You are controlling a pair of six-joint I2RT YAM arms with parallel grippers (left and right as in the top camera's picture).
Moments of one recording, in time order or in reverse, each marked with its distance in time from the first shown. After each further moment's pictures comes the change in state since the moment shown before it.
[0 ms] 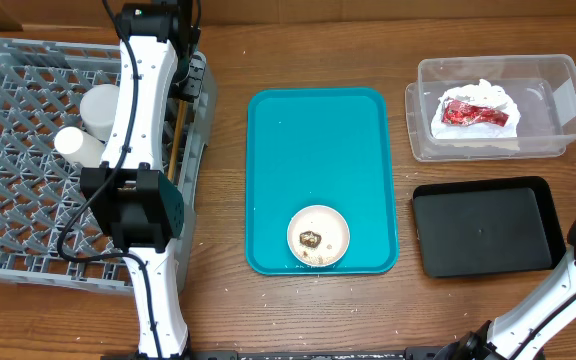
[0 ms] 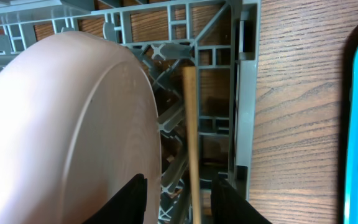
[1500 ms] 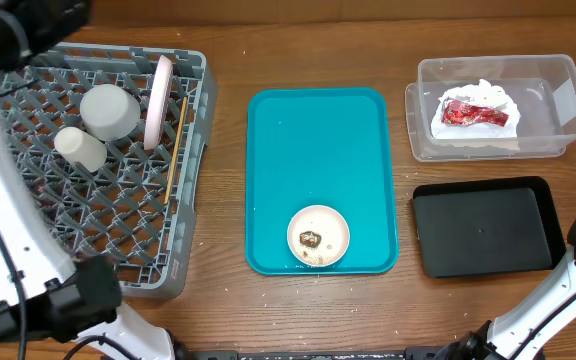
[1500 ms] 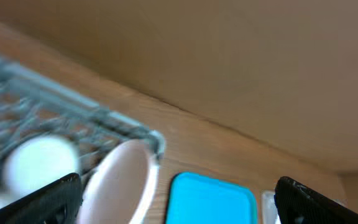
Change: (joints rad) left arm 0.452 -0.462 -0.001 0.227 0.775 -0.410; right arm 0.000 0.000 0.000 0.000 0.000 0.000
